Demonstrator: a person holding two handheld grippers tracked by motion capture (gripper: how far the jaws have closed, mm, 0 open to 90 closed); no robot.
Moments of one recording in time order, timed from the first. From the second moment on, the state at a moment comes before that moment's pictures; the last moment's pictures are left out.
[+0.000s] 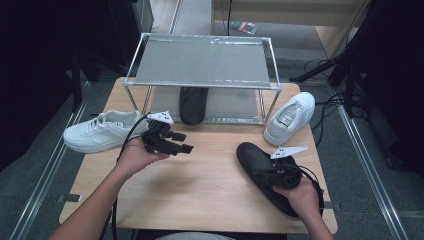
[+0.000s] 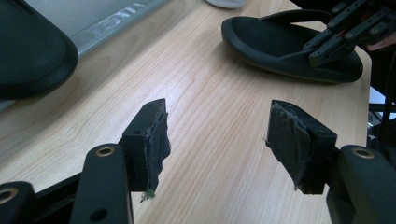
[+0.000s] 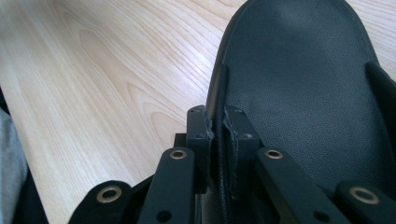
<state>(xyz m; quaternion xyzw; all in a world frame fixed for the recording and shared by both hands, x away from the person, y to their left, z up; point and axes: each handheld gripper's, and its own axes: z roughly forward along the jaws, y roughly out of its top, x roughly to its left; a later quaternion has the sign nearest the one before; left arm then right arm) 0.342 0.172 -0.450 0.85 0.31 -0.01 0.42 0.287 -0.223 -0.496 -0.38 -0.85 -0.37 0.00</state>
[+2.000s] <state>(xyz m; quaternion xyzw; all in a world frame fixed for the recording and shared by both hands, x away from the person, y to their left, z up) 0.303 0.214 -0.454 0.83 0.36 0.02 0.43 0.329 -0.038 -0.499 -0.25 -0.91 -0.34 0.05</state>
